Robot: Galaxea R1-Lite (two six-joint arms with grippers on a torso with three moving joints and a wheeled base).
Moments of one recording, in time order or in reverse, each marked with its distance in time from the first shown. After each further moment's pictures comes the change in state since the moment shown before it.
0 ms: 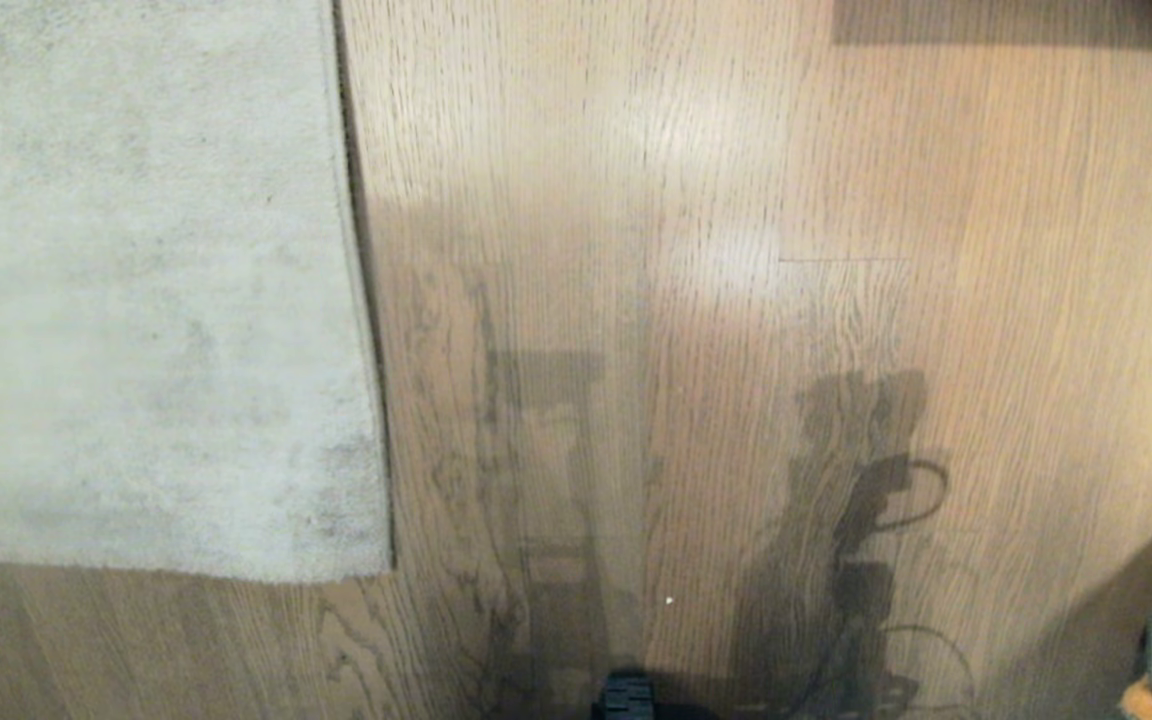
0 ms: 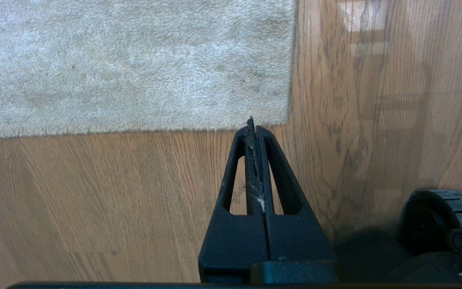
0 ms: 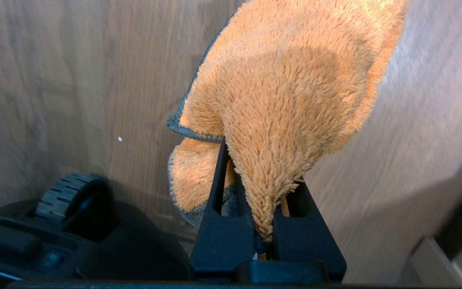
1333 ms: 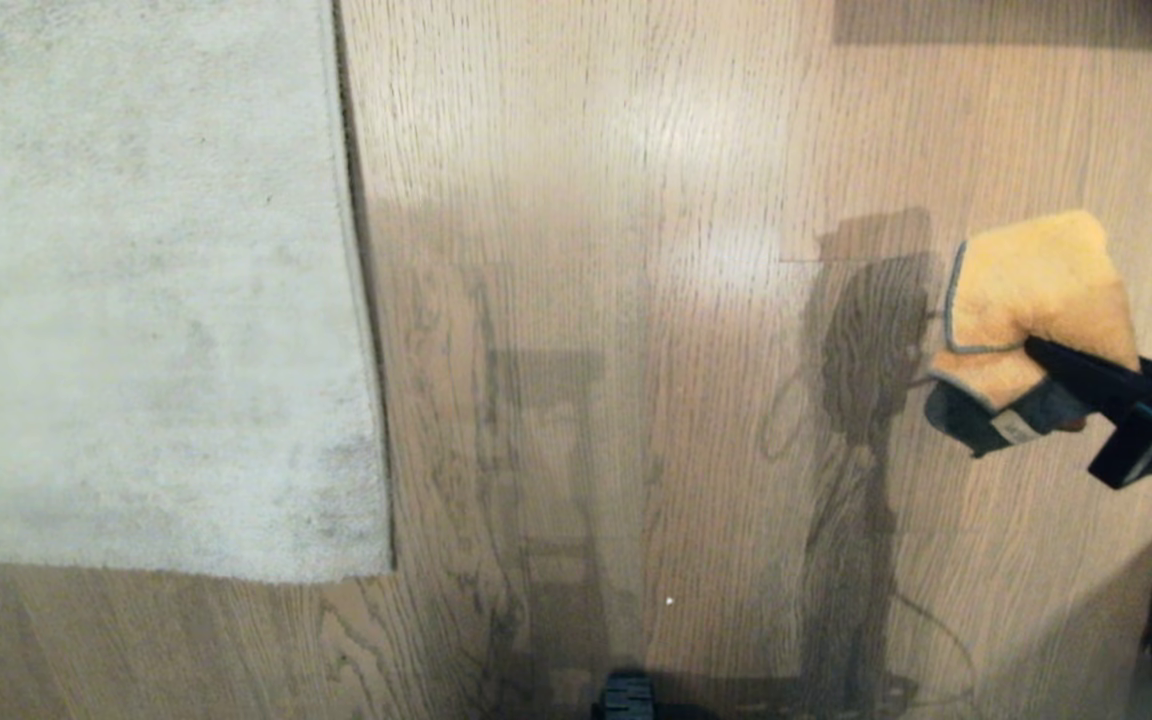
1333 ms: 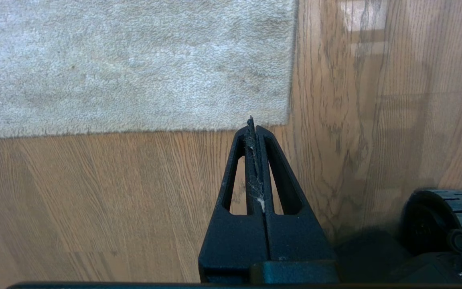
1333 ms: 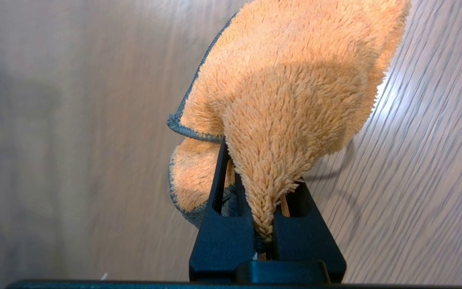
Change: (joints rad) left arm 0.000 0.000 0.000 0.000 0.000 0.000; right arm 0.111 1.001 -0.243 -0.869 -0.013 0.053
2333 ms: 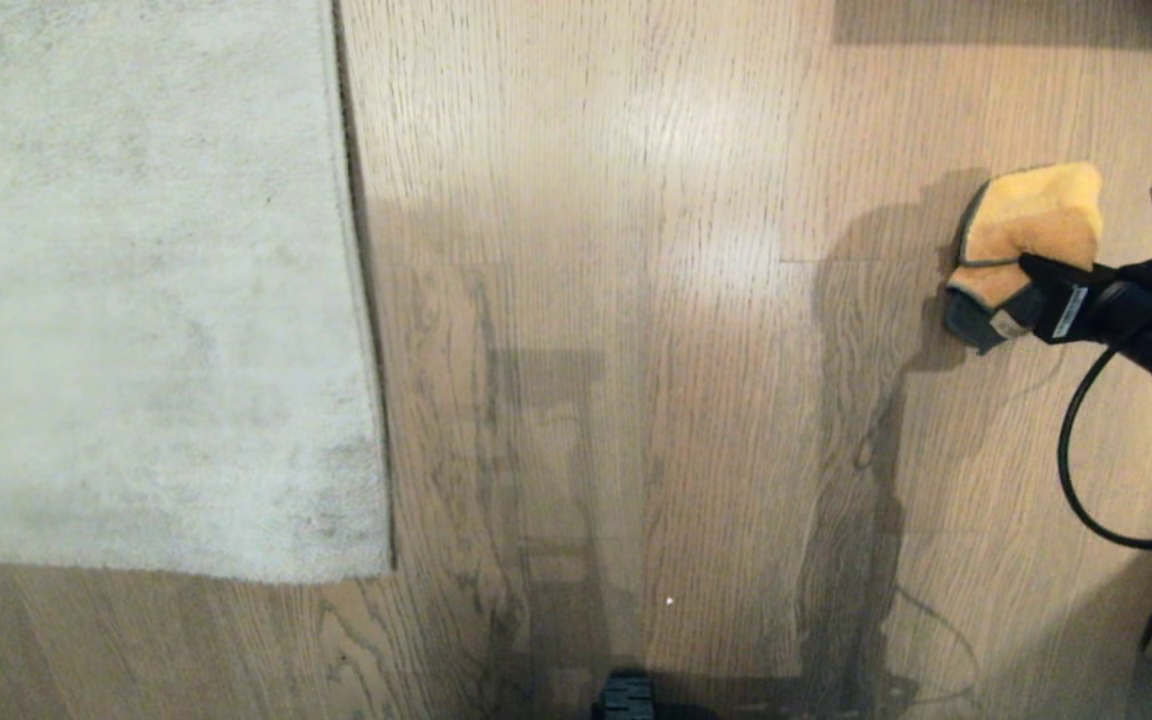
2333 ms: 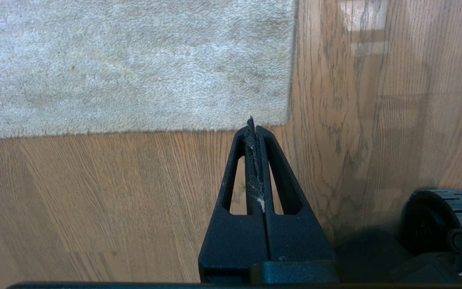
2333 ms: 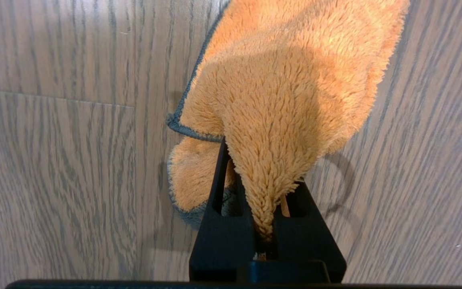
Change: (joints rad) left arm 0.000 0.000 0.000 0.000 0.000 0.000; right arm -0.248 0.389 -0.353 -0.026 -0.017 0.000
